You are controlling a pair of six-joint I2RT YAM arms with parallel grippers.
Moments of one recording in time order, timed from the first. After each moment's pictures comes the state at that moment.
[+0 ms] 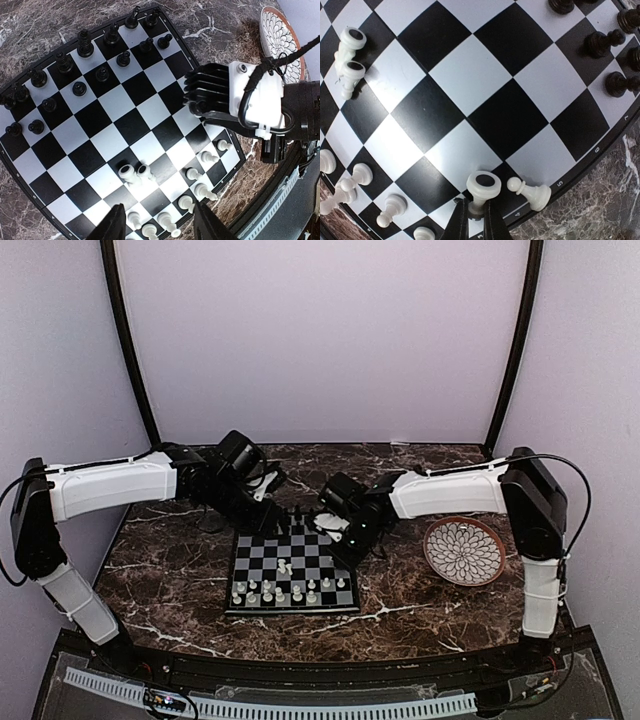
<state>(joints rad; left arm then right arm) -0.74 1.60 1.24 -0.68 0.22 -0.36 0.95 2.02 1.46 -0.69 -0.05 0.03</state>
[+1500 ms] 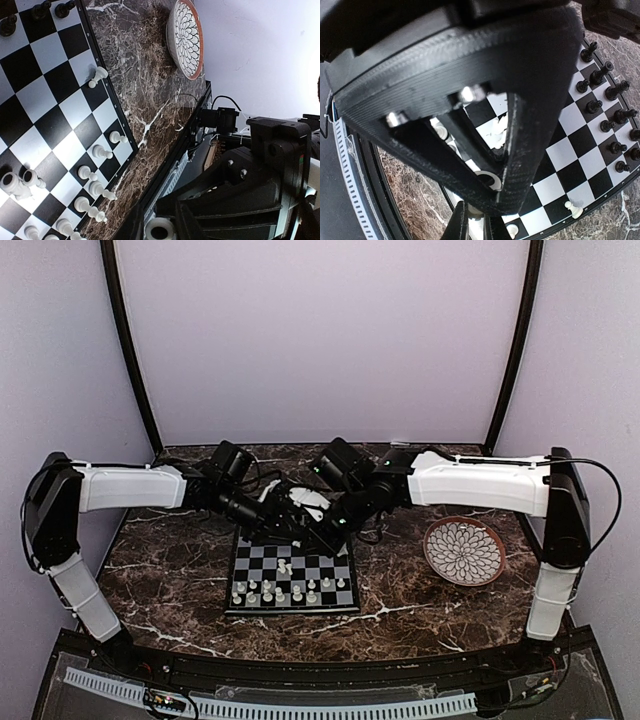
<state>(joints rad) -0.62 1.69 1.11 -0.32 0.90 -0.68 1.03 1.88 1.57 -0.67 -0.27 -0.01</state>
